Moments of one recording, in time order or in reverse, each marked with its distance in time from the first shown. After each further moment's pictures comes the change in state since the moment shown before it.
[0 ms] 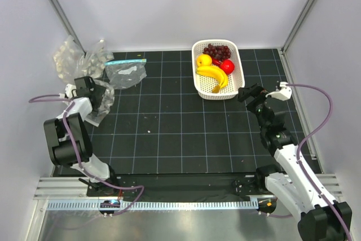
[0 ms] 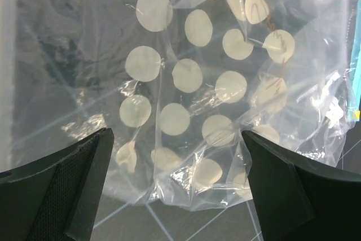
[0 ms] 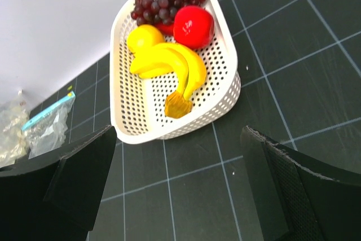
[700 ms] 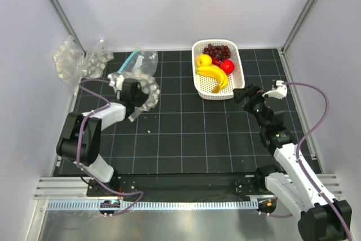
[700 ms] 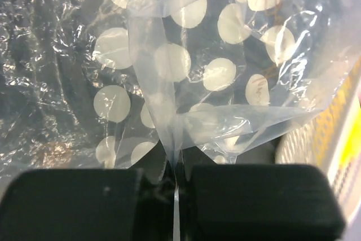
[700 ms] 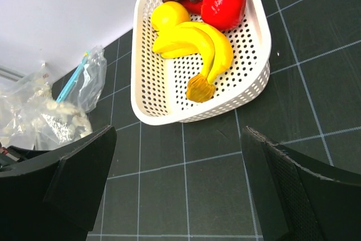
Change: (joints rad) left arm -0.481 0.037 -0.109 0.316 0.037 -0.025; right arm 0.000 0.021 0.002 0.008 -0.130 0.009
